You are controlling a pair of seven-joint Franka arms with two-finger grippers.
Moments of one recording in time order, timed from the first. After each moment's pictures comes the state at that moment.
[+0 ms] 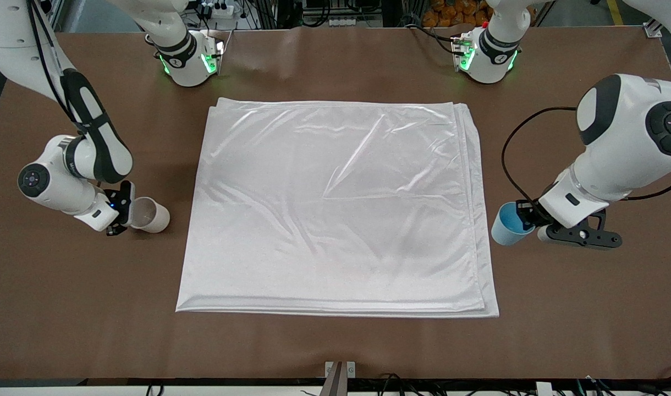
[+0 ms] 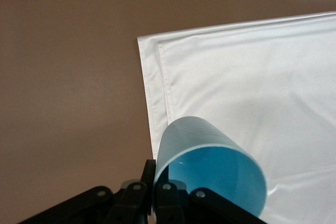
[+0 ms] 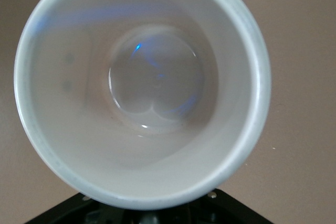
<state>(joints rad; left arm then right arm) 0.19 0.30 -0.43 -1.60 0.11 1.98 -0.10 -0.19 0.48 0.00 -2.09 -0.01 2.54 -1.82</state>
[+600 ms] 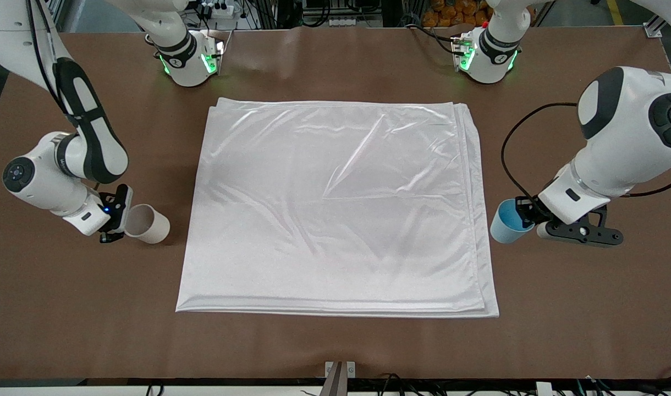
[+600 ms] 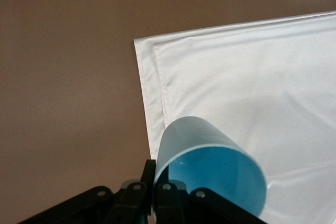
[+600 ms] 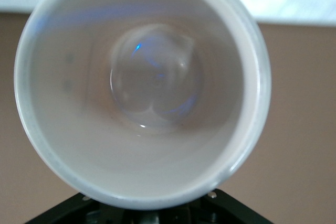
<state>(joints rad) 0.19 0.29 -0.44 -1.58 0.11 1.96 -0.10 -0.14 0.41 0.01 -2.05 0.09 2.52 -1.80</state>
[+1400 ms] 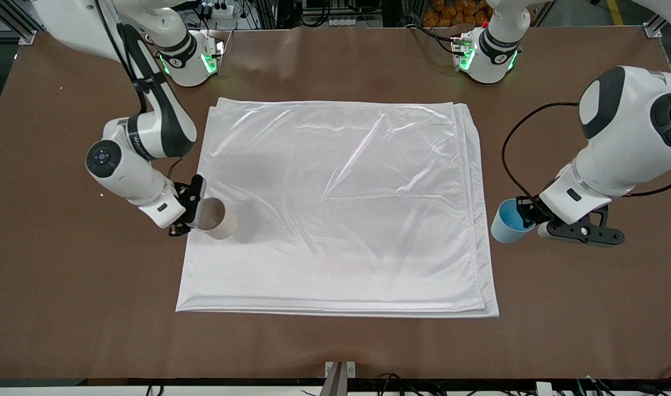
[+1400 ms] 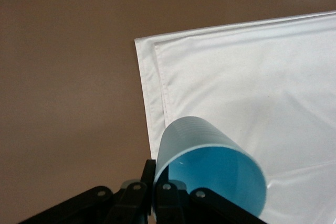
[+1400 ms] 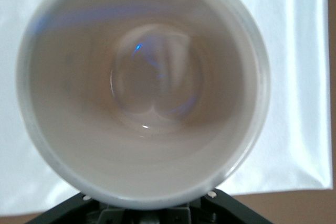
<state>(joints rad) 0.19 0.29 -0.44 -1.58 0.11 1.95 -0.10 0.20 0.32 0.03 -2.05 0.10 2.46 -1.36</state>
